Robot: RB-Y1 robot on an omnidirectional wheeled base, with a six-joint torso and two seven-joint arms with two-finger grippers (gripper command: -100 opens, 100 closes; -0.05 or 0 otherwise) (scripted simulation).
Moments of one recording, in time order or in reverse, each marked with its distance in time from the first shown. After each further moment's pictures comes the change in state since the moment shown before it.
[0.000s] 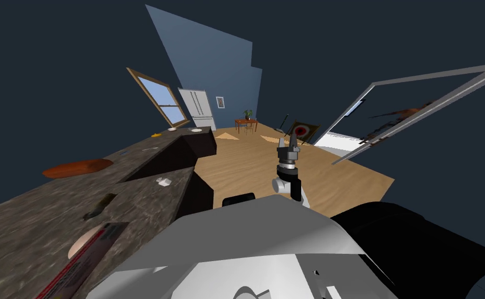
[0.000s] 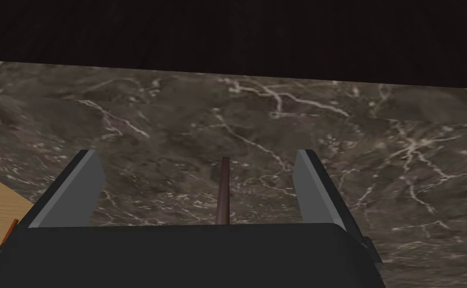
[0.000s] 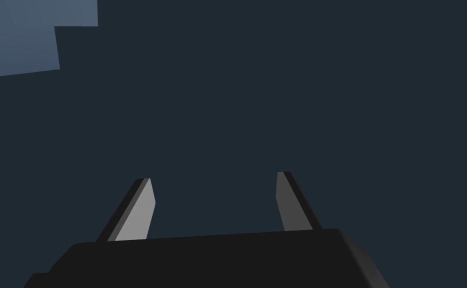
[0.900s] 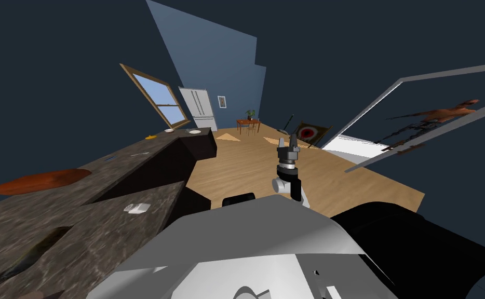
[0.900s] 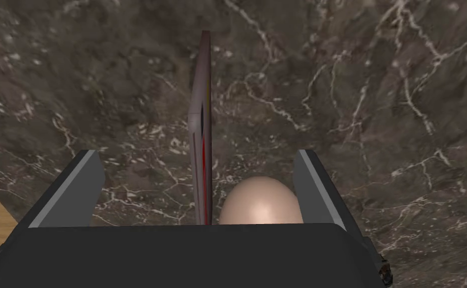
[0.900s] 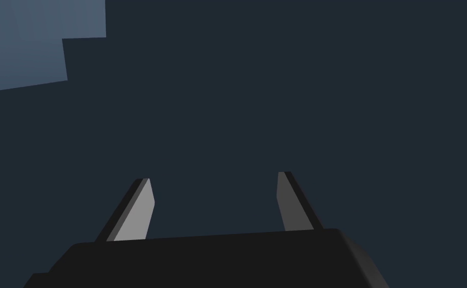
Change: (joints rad) left arm 0.053 0.140 0.021 0.231 -0.104 -0.146 0.020; right arm 0.000 0.000 0.000 0.000 0.000 0.000 0.000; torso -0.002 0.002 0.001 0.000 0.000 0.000
